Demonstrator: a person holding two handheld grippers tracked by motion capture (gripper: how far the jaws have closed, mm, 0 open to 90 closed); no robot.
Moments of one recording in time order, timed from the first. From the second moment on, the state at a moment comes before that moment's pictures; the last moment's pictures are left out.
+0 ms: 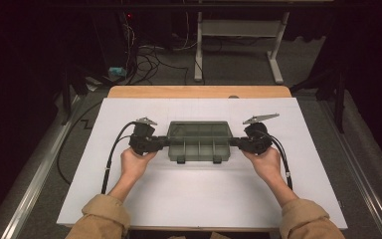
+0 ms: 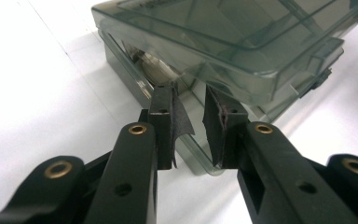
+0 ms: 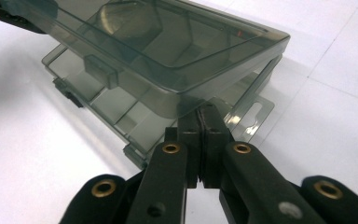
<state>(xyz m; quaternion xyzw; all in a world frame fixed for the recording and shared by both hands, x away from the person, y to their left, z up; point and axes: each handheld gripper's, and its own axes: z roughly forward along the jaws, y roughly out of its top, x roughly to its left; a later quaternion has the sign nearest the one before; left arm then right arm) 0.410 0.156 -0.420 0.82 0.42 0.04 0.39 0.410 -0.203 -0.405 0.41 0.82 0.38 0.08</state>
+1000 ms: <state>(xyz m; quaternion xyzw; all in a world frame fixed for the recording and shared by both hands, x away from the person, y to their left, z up) 0.401 0.173 -0.409 0.79 0.44 0.09 0.41 0.398 -0.213 -0.421 0.41 0.82 0.38 0.07</state>
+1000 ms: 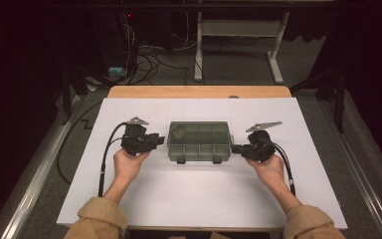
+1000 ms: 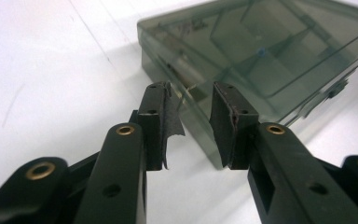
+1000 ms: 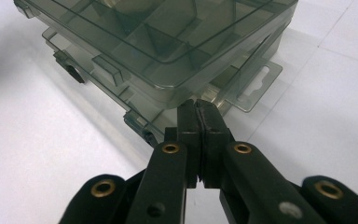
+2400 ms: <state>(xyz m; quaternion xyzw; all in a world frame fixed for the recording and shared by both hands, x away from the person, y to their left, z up) 0.394 0.146 -0.421 0.82 0.41 0.08 0.39 0.390 -0.217 -0.420 0.41 0.82 0.40 0.08</state>
